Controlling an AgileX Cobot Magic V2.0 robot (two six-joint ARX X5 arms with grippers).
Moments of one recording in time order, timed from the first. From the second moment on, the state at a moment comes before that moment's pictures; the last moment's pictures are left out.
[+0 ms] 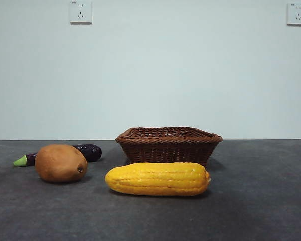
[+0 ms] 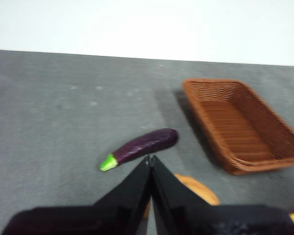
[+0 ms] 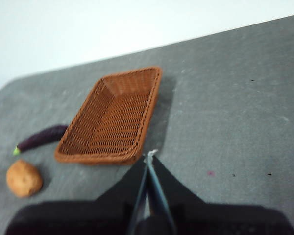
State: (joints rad) left arm 0.06 0.41 0.59 -0.47 0.29 -0.10; right arm -0.11 0.42 0.69 -0.62 -0.44 0.14
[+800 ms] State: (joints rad) left arm 0.01 0.60 0.96 -0.72 0.42 0.03; right arm -0.11 0.69 1.08 -0.93 -0.48 -0.05
